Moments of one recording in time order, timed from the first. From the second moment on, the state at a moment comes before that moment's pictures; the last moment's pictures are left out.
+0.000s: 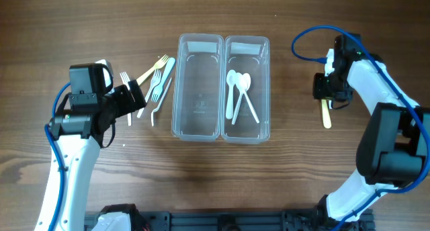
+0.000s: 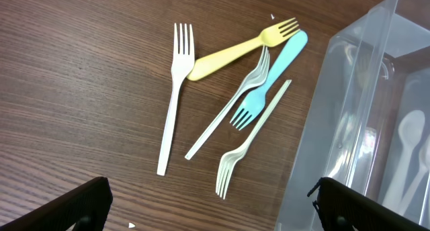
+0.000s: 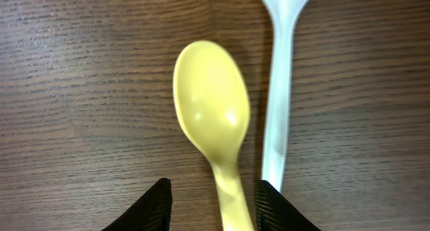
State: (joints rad) left arm 0.05 1.21 0.96 -0.75 0.03 -0.31; right arm -0.12 1.90 1.24 -0.79 0.03 0.01
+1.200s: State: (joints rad) left arm 0.05 1.21 0.96 -0.75 0.03 -0.31; right arm 0.19 1.36 1.34 -0.83 -0.23 0.15
